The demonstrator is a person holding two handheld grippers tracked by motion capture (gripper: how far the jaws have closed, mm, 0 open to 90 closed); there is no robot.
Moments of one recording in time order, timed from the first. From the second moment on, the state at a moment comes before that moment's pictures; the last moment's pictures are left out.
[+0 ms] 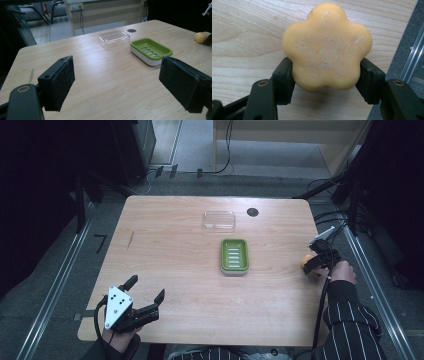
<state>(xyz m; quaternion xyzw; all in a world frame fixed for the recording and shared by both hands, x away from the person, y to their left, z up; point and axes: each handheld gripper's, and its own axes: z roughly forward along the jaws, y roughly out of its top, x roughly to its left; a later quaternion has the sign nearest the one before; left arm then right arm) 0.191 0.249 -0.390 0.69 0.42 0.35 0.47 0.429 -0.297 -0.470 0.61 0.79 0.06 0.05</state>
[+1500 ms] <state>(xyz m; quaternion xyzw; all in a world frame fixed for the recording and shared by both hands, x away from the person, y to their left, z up) 0.191 0.249 -0.390 0.69 0.42 0.35 0.48 0.409 -0.245 -0.436 0.53 0.84 0.09 0.07</state>
